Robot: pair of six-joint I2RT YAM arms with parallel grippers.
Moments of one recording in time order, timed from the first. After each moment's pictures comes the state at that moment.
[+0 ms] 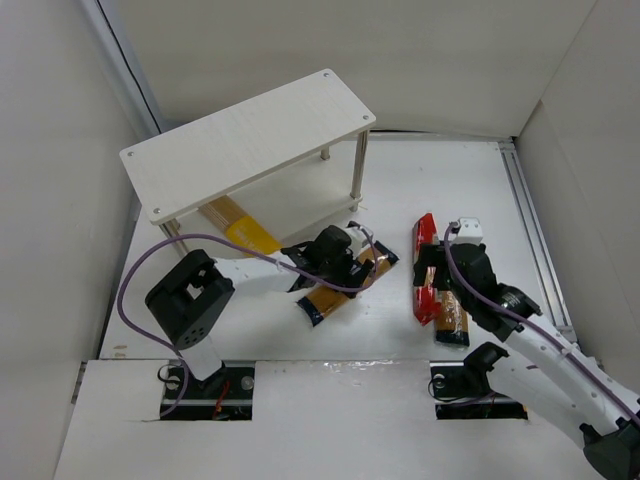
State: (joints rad) left arm -0.89 1.67 0.92 -0.06 0.01 -0.16; right arm 0.59 0.71 0.59 -0.50 0.40 0.41
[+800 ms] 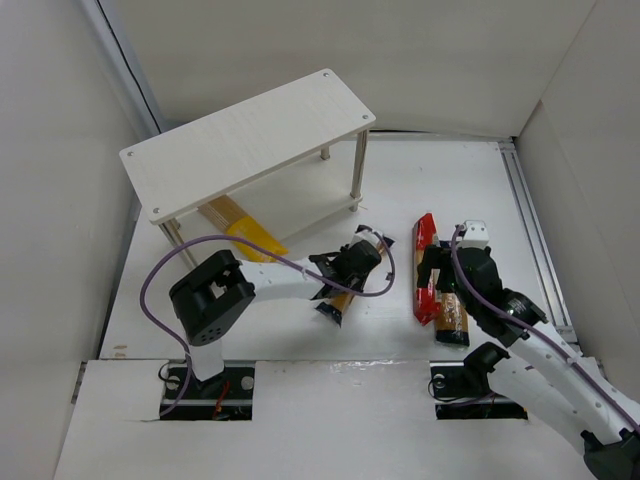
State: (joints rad) left arm -1.05 1.78 1.05 -0.14 -0.32 -0.42; right arm 0.58 0.64 0.57 -0.52 0.41 0.41
